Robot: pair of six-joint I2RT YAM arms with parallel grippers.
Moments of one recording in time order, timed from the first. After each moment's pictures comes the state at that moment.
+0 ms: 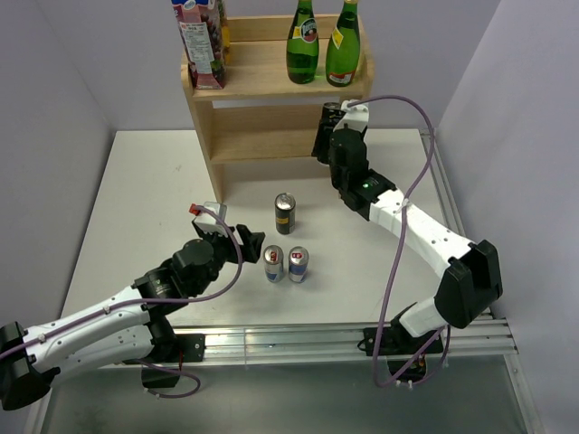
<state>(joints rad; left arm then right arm) -1.00 0.78 0.54 0.02 -0.52 -0.49 0.57 1.45 1.27 0.01 0.57 0.26</state>
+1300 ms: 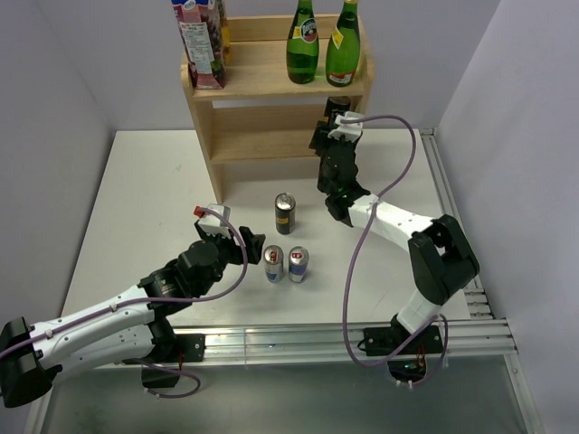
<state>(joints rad) -1.00 0.82 0.51 0.06 -0.54 -0.49 0.57 1.65 1.10 0.74 0.74 0.03</state>
